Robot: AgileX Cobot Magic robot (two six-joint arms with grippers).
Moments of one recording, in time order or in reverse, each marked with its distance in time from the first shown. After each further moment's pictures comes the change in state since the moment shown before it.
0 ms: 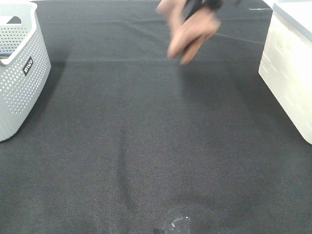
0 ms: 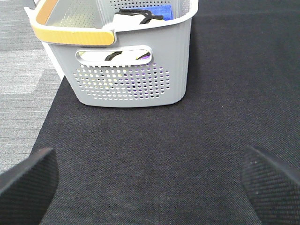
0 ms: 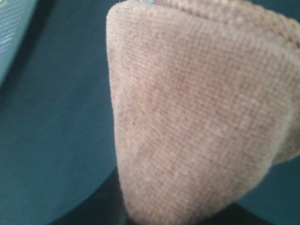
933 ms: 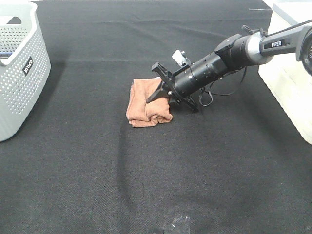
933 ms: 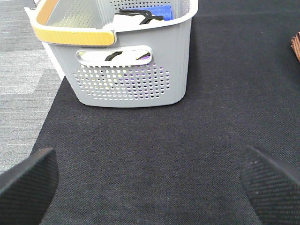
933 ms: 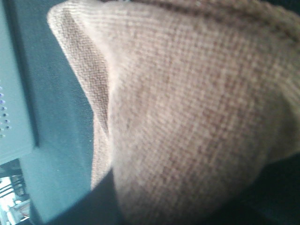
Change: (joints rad) left arm 0.000 0.000 0.000 0.000 0.000 0.000; right arm 0.002 0.325 0.495 0.728 -0.342 -0.166
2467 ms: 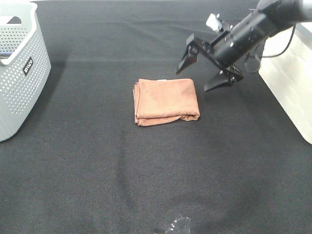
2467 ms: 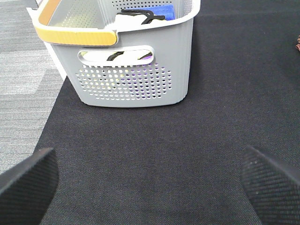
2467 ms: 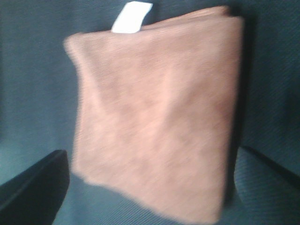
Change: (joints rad) left arm 0.000 0.000 0.000 0.007 0.000 0.000; right arm -0.130 -0.247 0.065 -0.318 0.032 0.070
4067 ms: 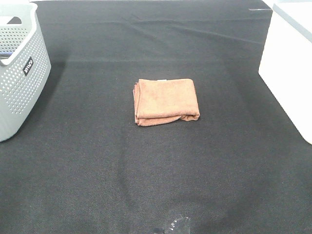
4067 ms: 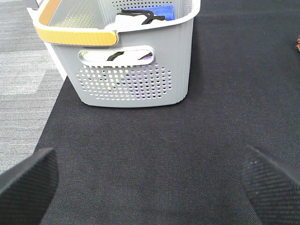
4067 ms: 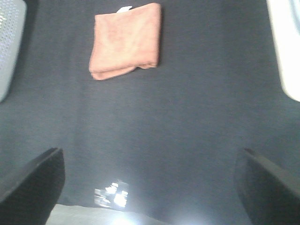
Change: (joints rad) left arm 0.000 0.000 0.000 0.000 0.000 0.000; right arm -0.207 -1.358 0.689 -0.304 0.234 0.189
